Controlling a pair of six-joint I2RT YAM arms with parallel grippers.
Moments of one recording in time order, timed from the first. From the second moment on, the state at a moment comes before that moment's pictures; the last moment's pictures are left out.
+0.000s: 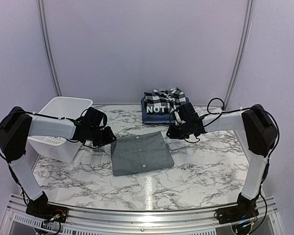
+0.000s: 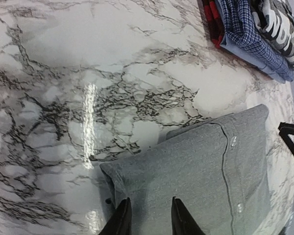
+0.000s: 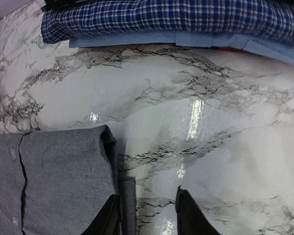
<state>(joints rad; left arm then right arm) -0.57 1.75 1.00 -0.09 0.08 -0.74 0.55 1.92 1.22 -0.14 -0.05 0.45</state>
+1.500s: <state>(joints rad) -0.58 2.01 1.27 -0.26 -0.08 -0.65 0.65 2.18 1.53 -0.19 -0.05 0.36</state>
